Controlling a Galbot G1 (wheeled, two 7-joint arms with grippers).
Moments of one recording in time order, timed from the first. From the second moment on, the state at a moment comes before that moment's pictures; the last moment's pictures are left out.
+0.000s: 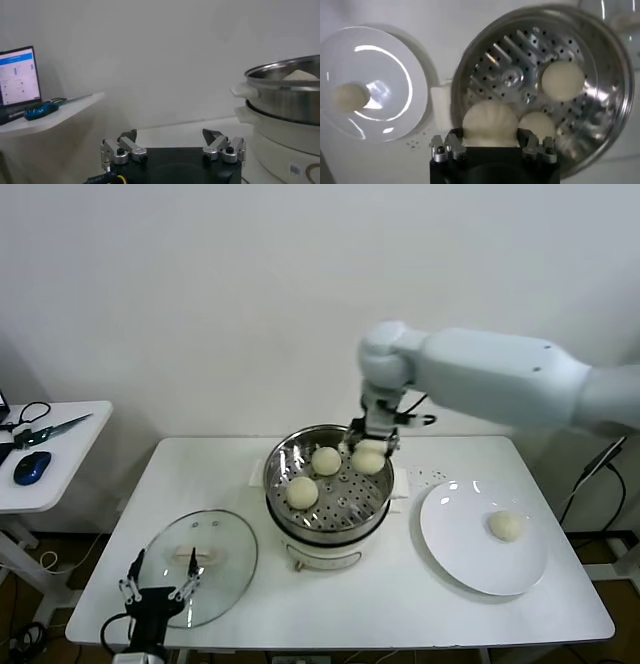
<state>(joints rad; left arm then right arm) 1.78 -1.52 -0.65 -2.10 0.06 -0.03 -0.10 0.67 1.19 -1.38 1.35 -0.11 0.49 -1.22</state>
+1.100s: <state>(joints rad) 1.78 -1.52 -0.66 -2.07 0.05 -0.04 -0.10 0.56 1.28 -1.35 1.36 -0.16 0.53 -1.23</state>
